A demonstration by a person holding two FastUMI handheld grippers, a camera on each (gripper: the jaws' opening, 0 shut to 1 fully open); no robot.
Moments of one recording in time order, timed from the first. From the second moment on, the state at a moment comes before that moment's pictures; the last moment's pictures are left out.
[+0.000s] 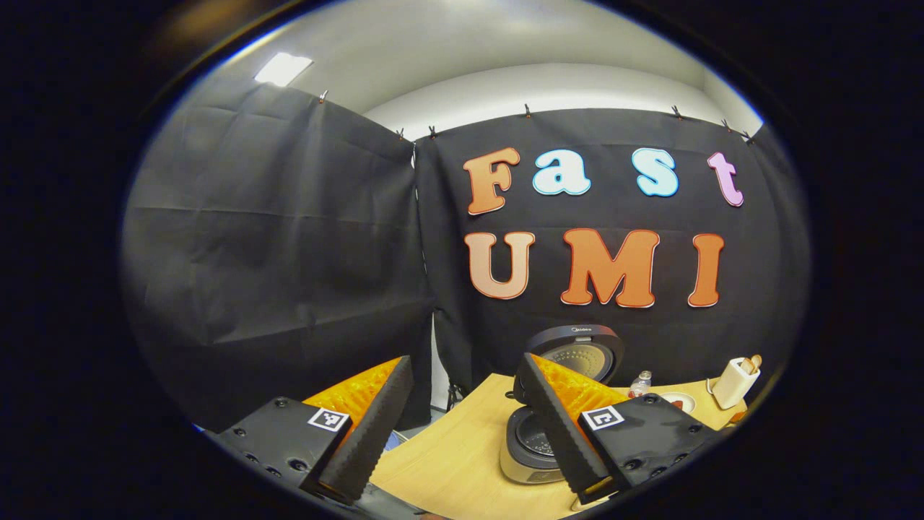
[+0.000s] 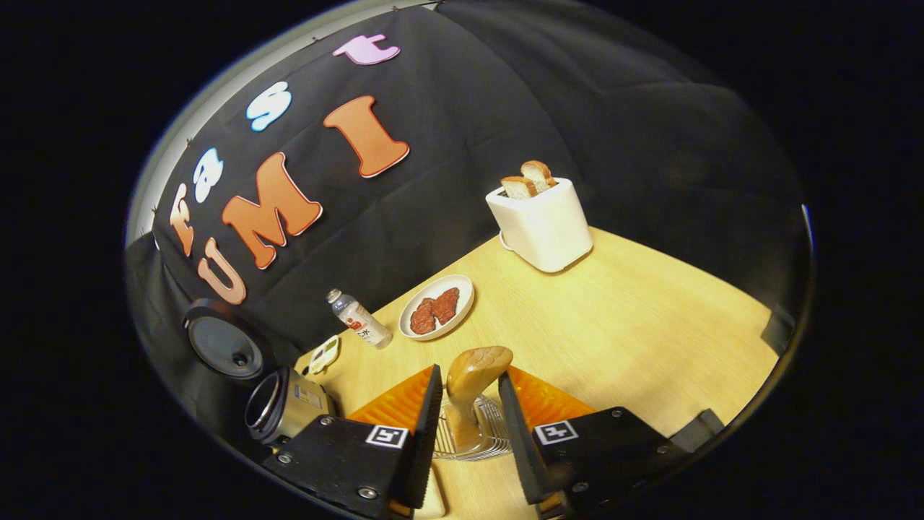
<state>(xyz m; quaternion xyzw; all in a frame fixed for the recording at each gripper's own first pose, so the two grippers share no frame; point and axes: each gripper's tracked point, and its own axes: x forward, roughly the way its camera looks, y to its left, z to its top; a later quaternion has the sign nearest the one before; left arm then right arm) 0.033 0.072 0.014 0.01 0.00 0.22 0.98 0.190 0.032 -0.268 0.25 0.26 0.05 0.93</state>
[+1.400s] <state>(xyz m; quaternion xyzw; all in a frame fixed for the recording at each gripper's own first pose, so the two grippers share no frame) 0.109 0.107 -0.013 0.03 0.01 0.06 1.00 0.080 0.167 -0.140 0.13 0.15 0.11 0.97</state>
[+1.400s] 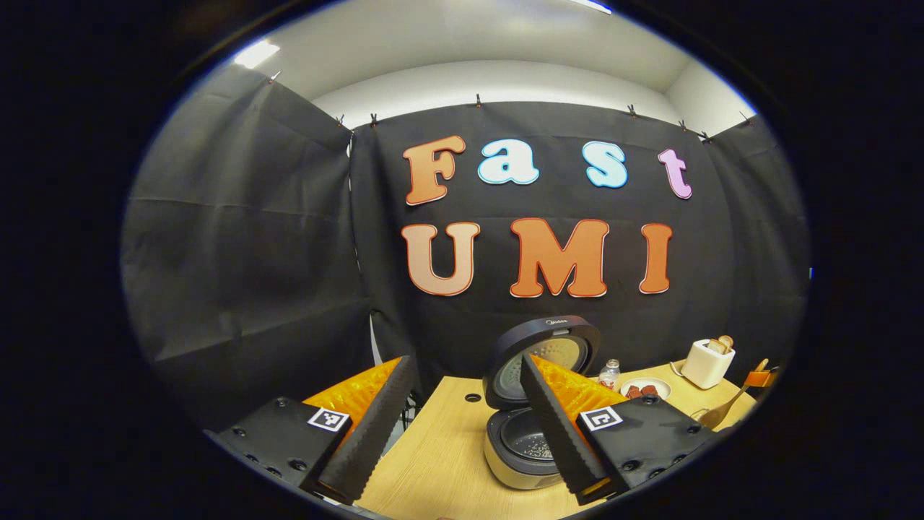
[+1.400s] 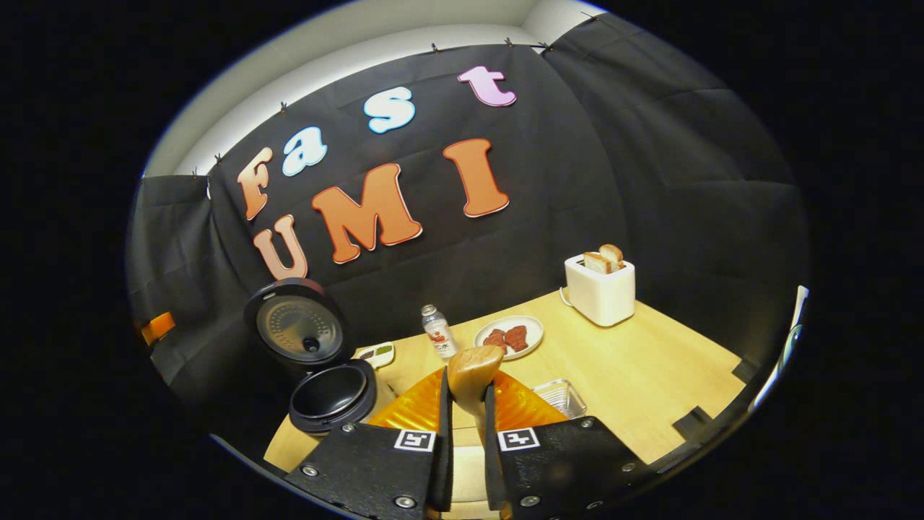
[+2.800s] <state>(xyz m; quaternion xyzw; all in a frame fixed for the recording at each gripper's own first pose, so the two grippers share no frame) 0.119 0.138 -0.055 0.04 0.05 0.05 1.00 0.061 0.239 -0.267 0.28 0.27 0.10 0.91</state>
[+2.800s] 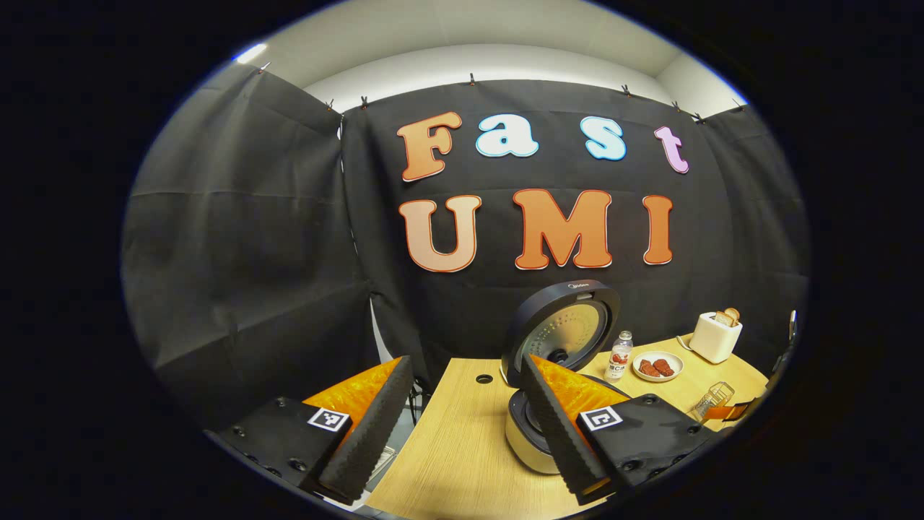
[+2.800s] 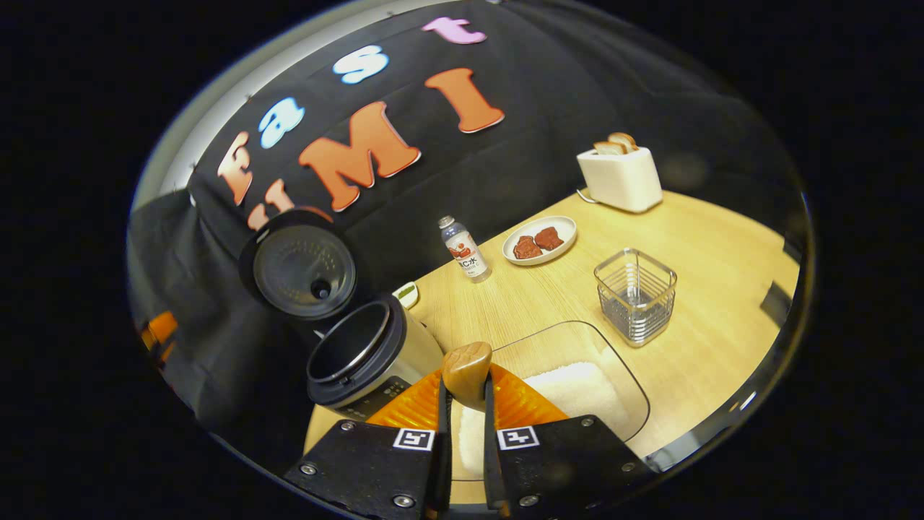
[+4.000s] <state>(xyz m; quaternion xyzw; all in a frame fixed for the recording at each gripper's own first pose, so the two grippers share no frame) 0.104 0.116 -0.033 0.02 0.02 0.06 1.00 0.070 0.167 -0.245 0.59 0.27 0.03 0.76</state>
